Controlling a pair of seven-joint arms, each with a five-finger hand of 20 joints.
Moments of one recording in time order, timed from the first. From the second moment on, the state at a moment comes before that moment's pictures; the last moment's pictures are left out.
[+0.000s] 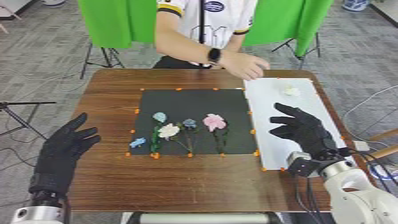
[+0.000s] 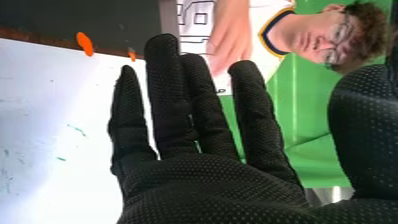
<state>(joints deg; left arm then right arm) 145.4 -49.1 -100.3 -134.0 41.8 25.4 21.1 -117.2 -67.8 99.2 -120.1 -60.0 -4.4 11.0</state>
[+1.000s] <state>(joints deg) 143.5 -48.9 -99.2 -133.8 42.0 25.3 20.4 -115.0 -66.6 97.3 -119.0 -58.2 -4.9 10.8</state>
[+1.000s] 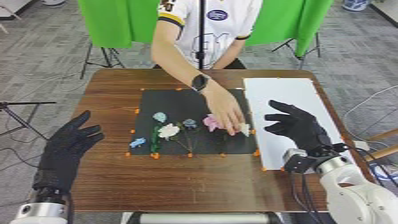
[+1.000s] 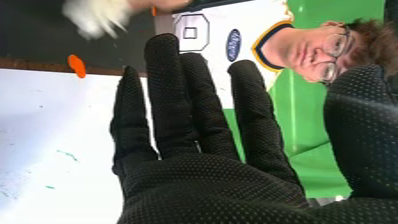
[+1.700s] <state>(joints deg) 143.6 -48.0 -99.0 -133.8 41.9 25.4 20.8 -114.9 -66.6 97.3 -119.0 -58.2 -5.6 10.9</state>
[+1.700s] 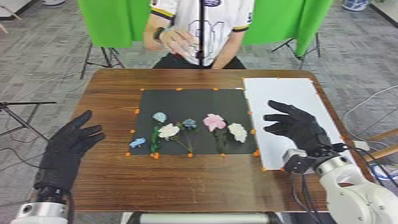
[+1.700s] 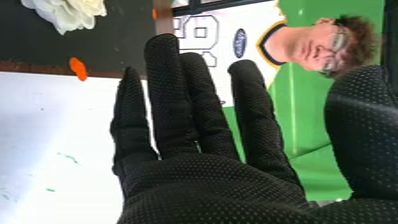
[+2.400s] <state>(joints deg) 144.2 -48.9 -99.7 -133.8 41.9 25.4 20.3 -115.2 -67.2 97.7 -119.1 -57.9 -5.8 11.1</state>
